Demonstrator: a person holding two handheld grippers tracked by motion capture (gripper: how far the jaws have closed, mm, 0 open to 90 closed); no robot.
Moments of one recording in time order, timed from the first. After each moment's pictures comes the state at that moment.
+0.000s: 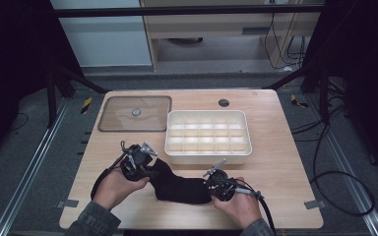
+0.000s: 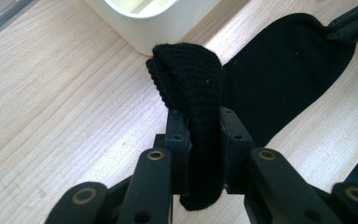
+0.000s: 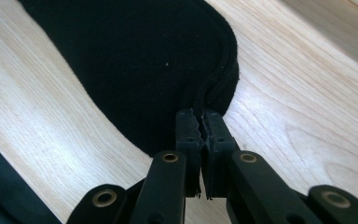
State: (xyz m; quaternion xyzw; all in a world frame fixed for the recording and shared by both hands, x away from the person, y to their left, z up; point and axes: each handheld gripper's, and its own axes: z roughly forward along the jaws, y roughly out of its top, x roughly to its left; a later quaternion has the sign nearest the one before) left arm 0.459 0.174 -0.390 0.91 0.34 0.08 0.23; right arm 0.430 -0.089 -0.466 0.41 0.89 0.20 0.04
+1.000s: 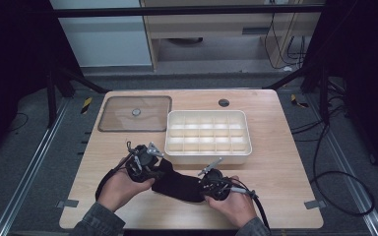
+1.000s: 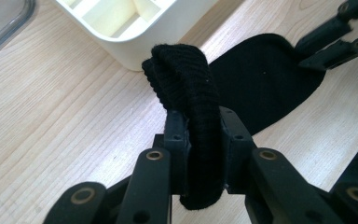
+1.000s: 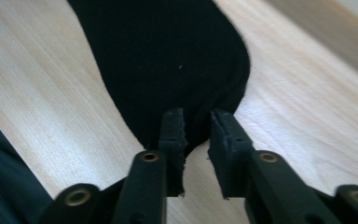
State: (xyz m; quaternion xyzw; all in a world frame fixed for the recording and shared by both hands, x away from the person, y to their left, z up) left arm 0.454 0.159 -0.384 0.91 0.32 0.09 0.23; right arm 0.432 -0.079 -0.463 0.40 0.88 0.23 0.04
